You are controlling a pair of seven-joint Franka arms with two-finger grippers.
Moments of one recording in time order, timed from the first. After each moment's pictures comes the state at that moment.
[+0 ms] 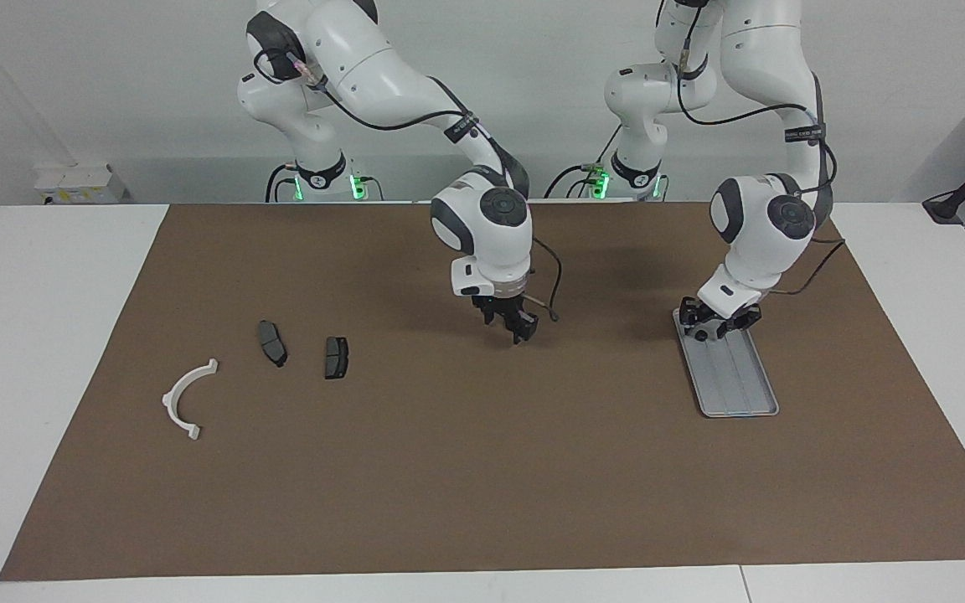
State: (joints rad) left arm 0.05 0.14 -0.09 -2.21 0.02 2.33 0.17; right arm 0.40 0.50 0.25 -1.67 -0.12 2.21 1.48
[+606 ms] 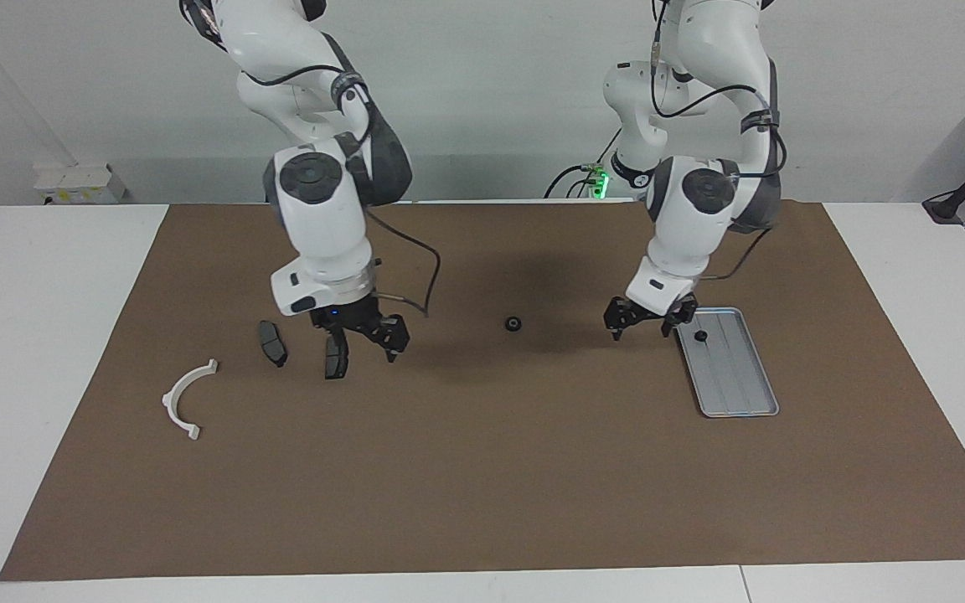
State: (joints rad) left arm -0.29 0.15 -0.09 -2.03 0.01 2.23 -0.42; right arm 0.01 0.31 0.25 -1.64 -0.08 2.00 0.57
